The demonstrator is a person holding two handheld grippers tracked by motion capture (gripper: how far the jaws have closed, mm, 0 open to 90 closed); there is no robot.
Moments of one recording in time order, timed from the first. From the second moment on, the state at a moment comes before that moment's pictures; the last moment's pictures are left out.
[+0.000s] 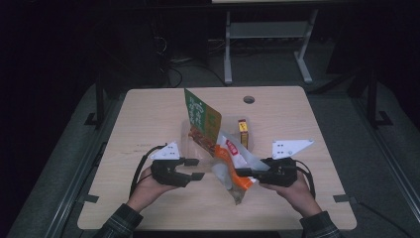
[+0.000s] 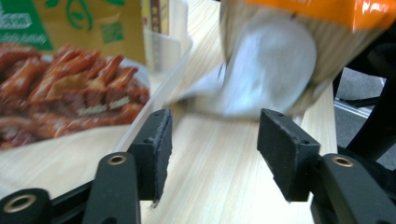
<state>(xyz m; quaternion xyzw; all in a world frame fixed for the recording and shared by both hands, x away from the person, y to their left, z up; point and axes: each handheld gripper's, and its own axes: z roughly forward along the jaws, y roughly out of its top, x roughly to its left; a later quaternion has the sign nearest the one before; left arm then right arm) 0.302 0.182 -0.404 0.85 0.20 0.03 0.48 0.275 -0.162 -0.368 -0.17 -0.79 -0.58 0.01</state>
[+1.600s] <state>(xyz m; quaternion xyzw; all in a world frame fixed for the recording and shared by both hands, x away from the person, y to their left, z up) 0.290 0.250 -0.427 0.86 0.26 0.06 0.44 0.314 -0.195 -0.331 -0.23 -0.77 -0.58 -0.07</state>
